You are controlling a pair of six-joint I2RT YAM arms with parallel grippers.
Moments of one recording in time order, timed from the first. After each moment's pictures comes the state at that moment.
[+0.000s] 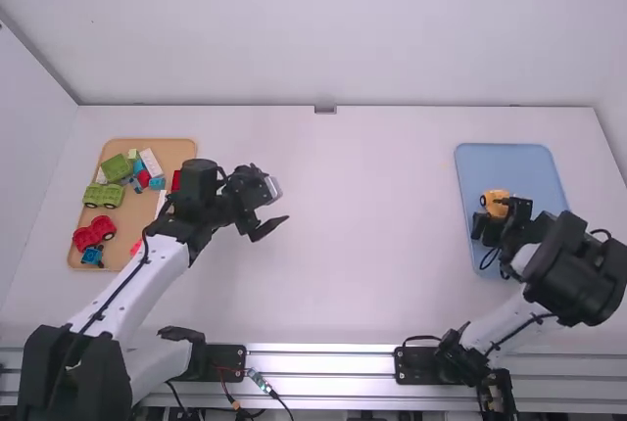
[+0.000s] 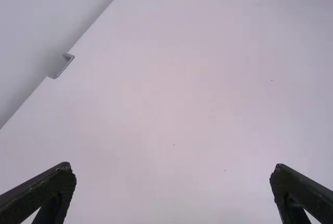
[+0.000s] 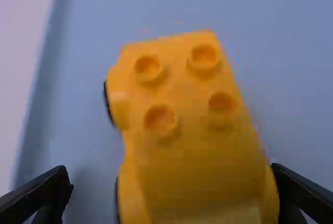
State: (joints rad) left arm -0.13 1.19 0.67 -0.14 0.62 0.74; right arm -0.66 1.87 0.52 0.56 -0.47 -0.37
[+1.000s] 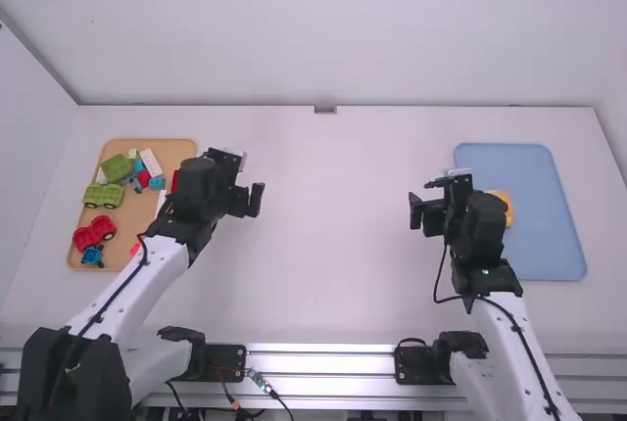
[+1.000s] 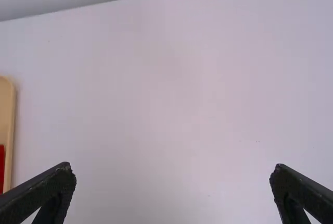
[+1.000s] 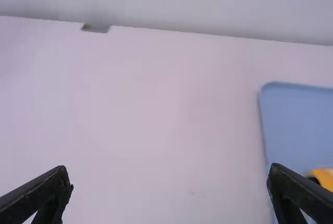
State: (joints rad) left arm -0.13 1.18 0.67 -0.12 0.08 0.06; right arm 0.05 0.89 0.46 -0.07 -0.14 -0.10
